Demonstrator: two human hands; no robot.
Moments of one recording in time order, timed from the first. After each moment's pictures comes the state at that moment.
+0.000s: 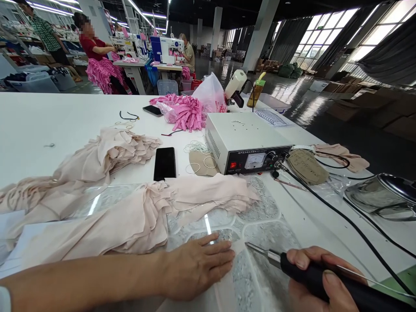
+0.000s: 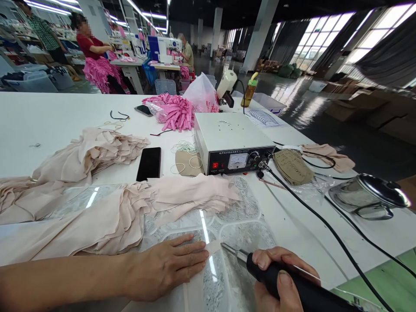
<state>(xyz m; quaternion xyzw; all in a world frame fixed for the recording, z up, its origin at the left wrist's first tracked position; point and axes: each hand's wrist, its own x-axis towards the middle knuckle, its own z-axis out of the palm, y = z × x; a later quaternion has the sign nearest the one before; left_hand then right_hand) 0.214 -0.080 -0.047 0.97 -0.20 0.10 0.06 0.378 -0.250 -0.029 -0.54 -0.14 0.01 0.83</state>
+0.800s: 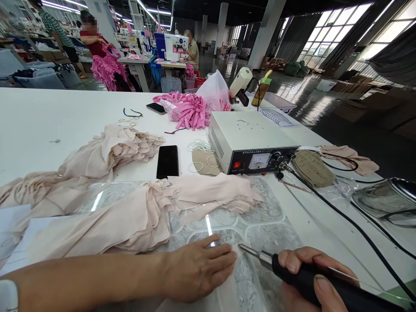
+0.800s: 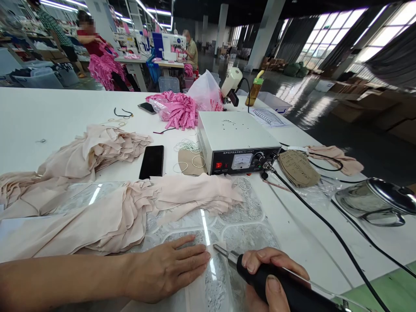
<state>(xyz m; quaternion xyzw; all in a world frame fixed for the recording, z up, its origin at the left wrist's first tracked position) 0.214 -0.084 -0.040 0.97 -0.21 0.14 0.05 0.362 -0.236 -0.026 -0.52 -0.17 0.04 0.83</state>
